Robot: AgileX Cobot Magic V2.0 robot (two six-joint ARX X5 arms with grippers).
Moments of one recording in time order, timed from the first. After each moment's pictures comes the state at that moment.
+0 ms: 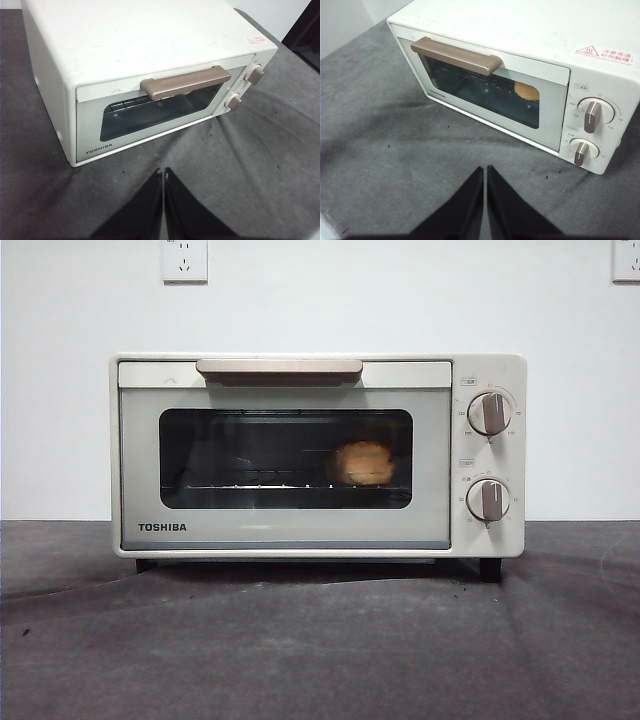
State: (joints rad) left arm -0.24 0.67 0.91 -0.71 0.39 -0.08; right arm 0.68 0.67 0.80 -0.56 -0.05 0.21
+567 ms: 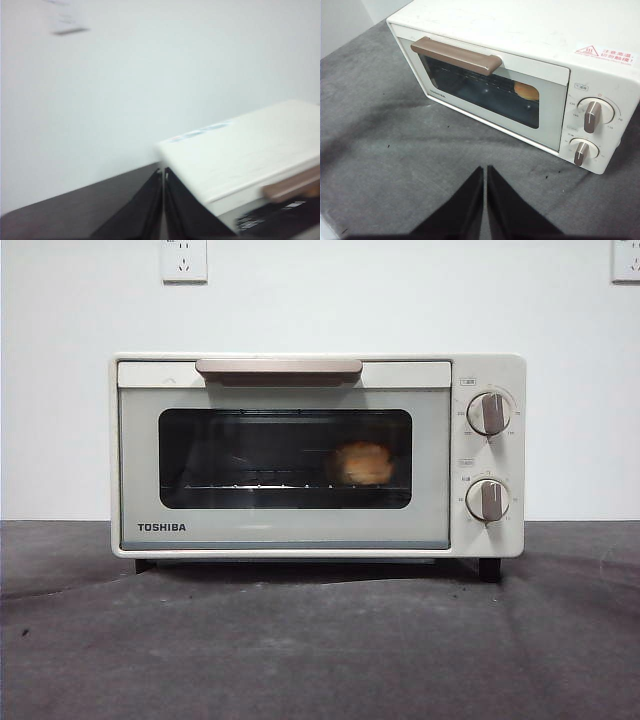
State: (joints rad) left arm -0.04 0.36 0.61 -0.14 0.23 0.19; right arm 0.68 0.67 0.80 -0.56 -0.05 0.21
